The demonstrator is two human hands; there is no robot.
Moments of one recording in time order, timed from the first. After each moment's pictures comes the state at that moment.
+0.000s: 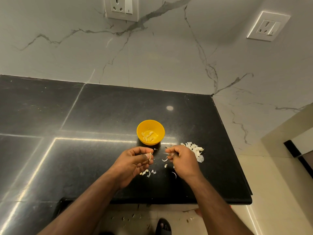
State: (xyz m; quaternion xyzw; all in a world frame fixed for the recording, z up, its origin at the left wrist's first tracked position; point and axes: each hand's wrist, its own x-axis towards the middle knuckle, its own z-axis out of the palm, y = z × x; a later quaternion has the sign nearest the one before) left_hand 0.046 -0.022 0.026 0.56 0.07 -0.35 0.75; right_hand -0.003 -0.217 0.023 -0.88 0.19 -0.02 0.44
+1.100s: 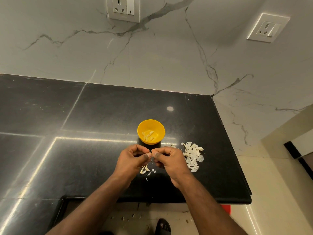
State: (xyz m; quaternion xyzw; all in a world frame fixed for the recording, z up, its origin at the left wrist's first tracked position) left_hand 0.036 -0.027 0.018 0.68 0.02 -0.20 0.70; right_hand -0.005 -0.179 0.031 -0.68 0.18 0.02 0.71
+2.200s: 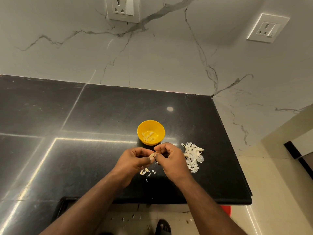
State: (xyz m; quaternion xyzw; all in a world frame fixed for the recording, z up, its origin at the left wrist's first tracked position) left_hand 0.042 -0.026 0.026 0.64 0.01 -0.31 0.70; right_hand -0.002 -0.183 0.025 -0.82 0.14 -0.06 0.56
